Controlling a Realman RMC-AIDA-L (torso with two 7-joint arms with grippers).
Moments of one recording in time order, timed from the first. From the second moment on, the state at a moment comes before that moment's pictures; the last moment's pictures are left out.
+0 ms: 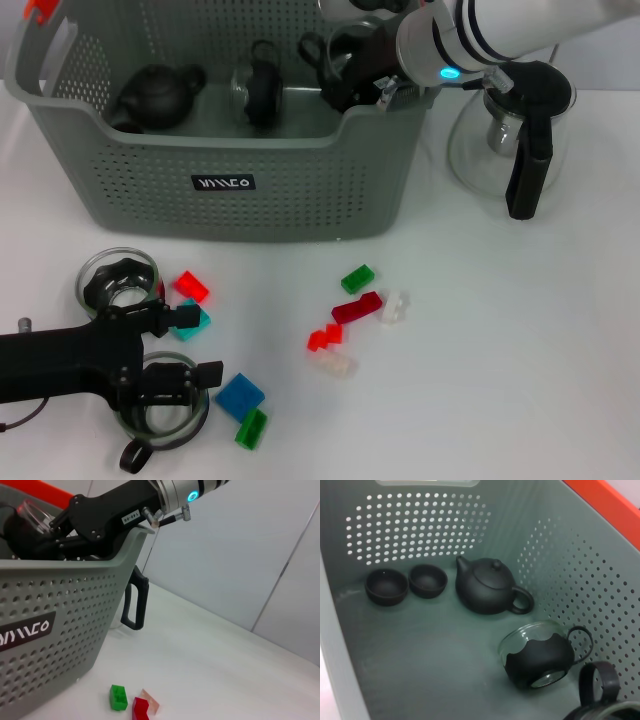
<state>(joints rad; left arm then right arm) -0.36 -2.03 -2.57 -0.59 -1.04 1.76 -1.28 1.20 2.10 -1.31 -0.49 -2.39 -0.73 2.06</state>
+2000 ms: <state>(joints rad) -0.34 -2.03 -2.73 -0.60 -1.04 1.77 -1.27 0.64 2.10 -1.31 -1.24 -1.78 -1.04 1.85</state>
